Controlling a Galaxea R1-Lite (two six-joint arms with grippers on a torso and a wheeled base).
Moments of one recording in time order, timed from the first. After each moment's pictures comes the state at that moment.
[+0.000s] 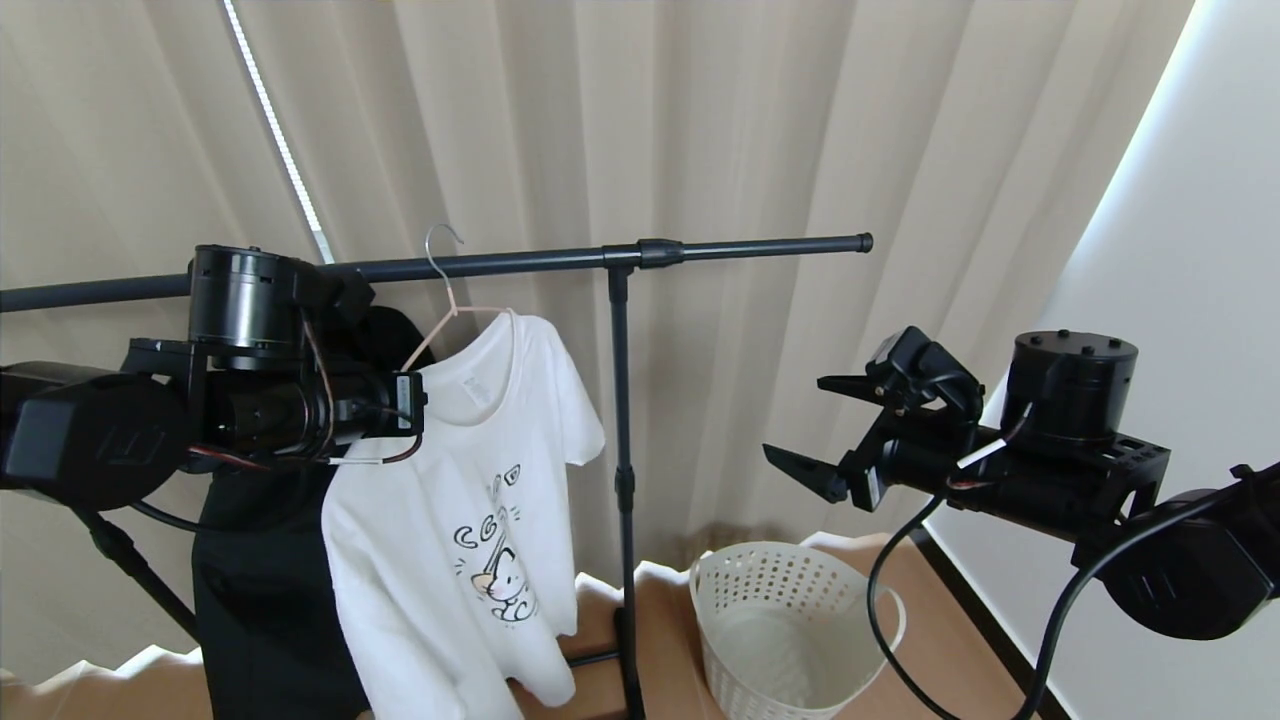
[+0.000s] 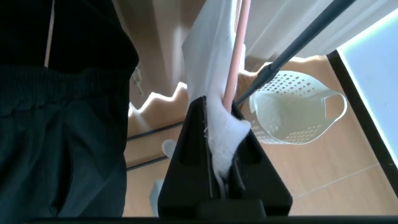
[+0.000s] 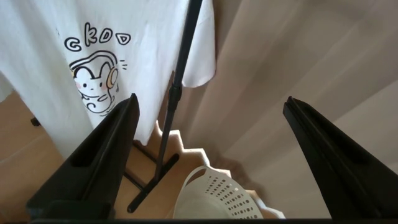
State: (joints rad) left arm -0.21 1.73 -1.00 -0.20 0.03 -0.11; right arm 0.36 1.84 -0.71 -0.89 0.36 -0.32
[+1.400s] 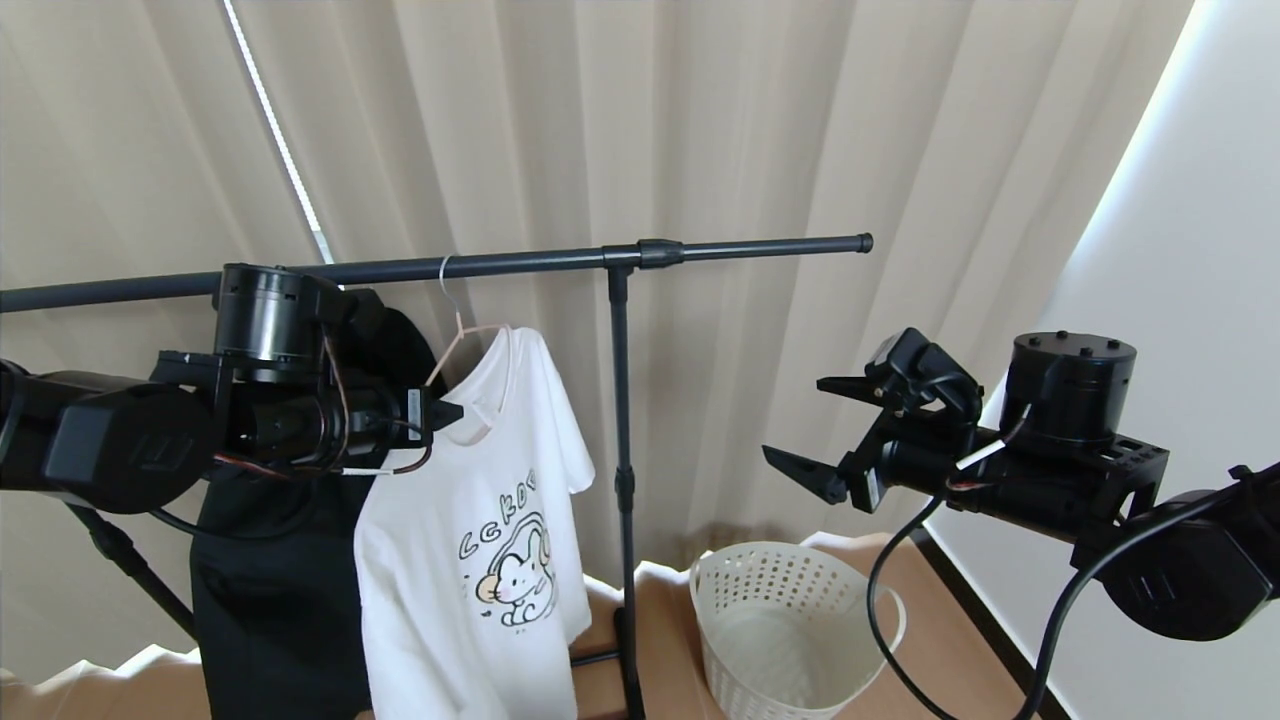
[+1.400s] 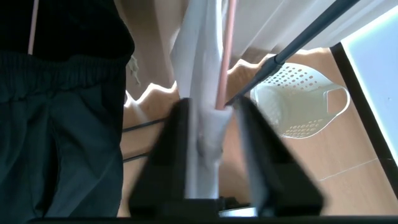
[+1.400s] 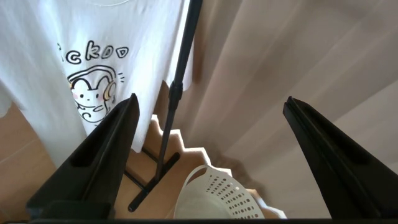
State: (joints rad) left arm -0.21 1.77 -1.00 -0.20 0.03 -0.13; right arm 0.36 1.84 -0.70 -0.89 0.36 -0.32
